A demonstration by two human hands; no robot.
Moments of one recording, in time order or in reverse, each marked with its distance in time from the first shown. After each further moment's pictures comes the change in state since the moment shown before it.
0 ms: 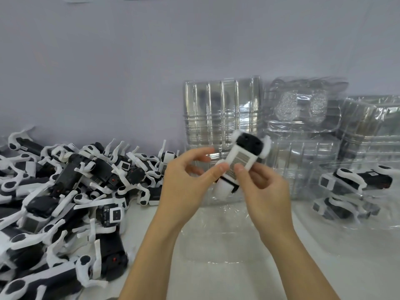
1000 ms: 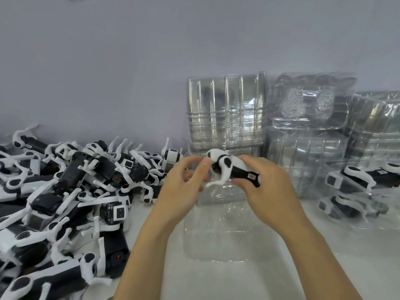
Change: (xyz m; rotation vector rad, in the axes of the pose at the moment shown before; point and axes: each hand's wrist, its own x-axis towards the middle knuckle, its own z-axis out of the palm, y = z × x) left_hand 0.003 -0.028 -0.013 0.018 -0.072 -0.195; right_hand 0.026 0.013 -0.020 -0.816 -0.238 -0.308
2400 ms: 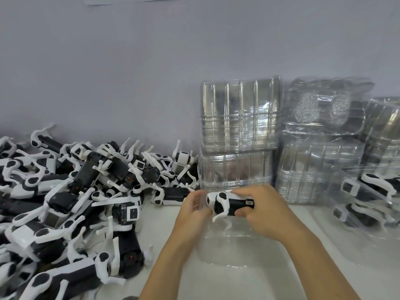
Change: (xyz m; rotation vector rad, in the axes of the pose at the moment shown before) left_hand -0.013 -0.069 0.005 -0.135 0.054 -0.348; right_hand -0.004 0.003 0.027 -0.108 -0.404 0.180
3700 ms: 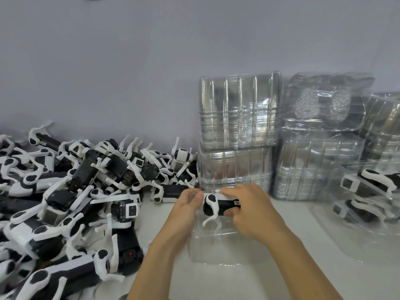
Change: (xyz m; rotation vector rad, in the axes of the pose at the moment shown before) left_hand 0.016 -0.005 -0.013 -0.065 -0.009 -0.022; right_hand 0.007 -0.002 0.031 -0.102 0.096 -0.137
